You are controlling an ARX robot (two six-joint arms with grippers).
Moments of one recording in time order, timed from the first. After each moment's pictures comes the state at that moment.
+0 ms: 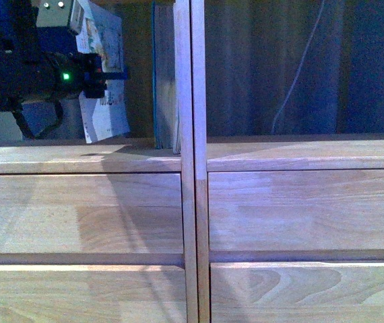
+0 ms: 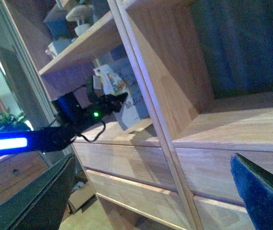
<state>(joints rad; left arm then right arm) -0.16 2.01 1.69 0.51 0.09 0.06 -0.64 0.80 0.41 1.18 -1.08 1.06</state>
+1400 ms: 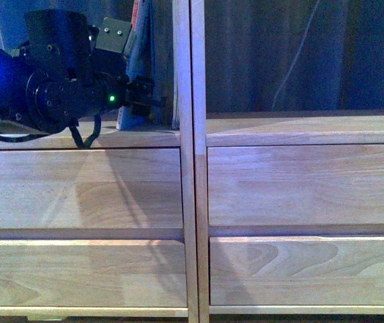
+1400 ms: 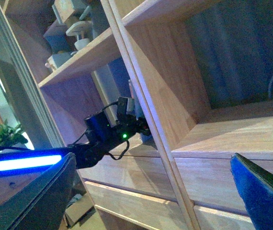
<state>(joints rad) -0.22 2.24 1.88 0.48 0.08 0.26 -0.64 0.77 0.41 1.15 -1.05 1.06</state>
